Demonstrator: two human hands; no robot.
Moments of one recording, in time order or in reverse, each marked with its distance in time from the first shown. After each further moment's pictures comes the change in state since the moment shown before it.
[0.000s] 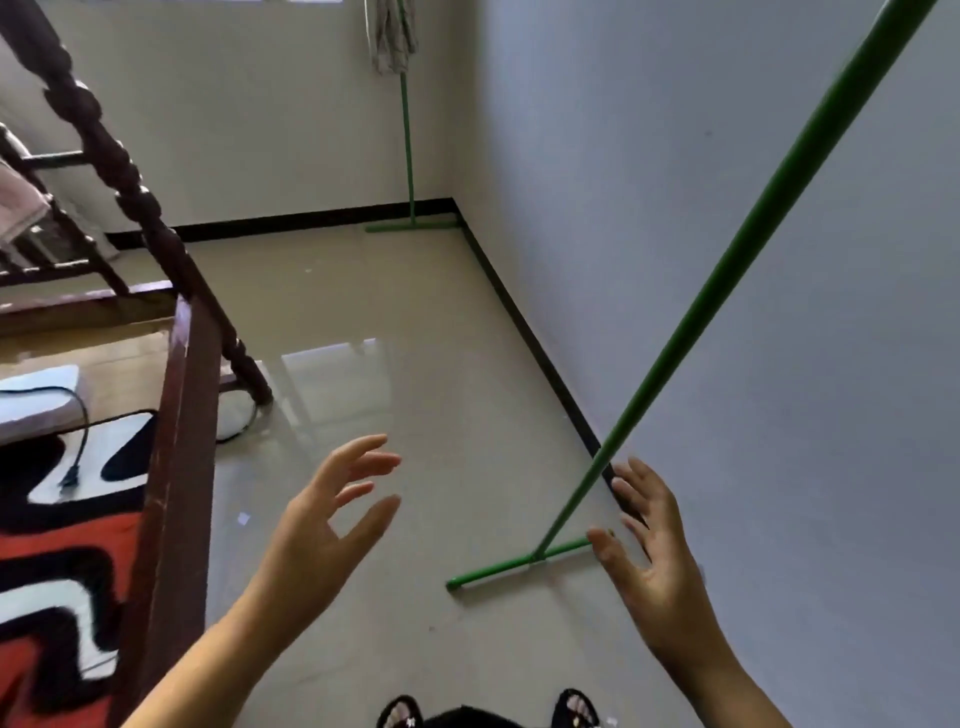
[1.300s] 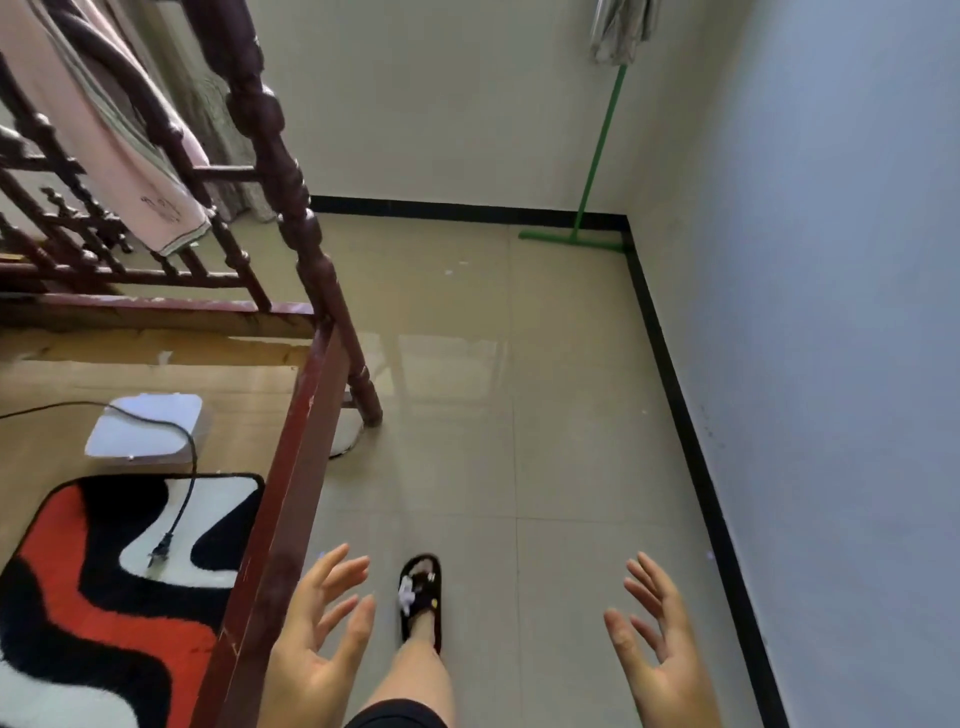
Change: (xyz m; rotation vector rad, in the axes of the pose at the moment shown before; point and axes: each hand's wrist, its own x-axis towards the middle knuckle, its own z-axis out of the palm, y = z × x) left_hand 0.209 -0.173 -0.143 -0.128 0.579 -0.411; right_hand 0.333 0.023 0.239 0.007 -0.160 0.202
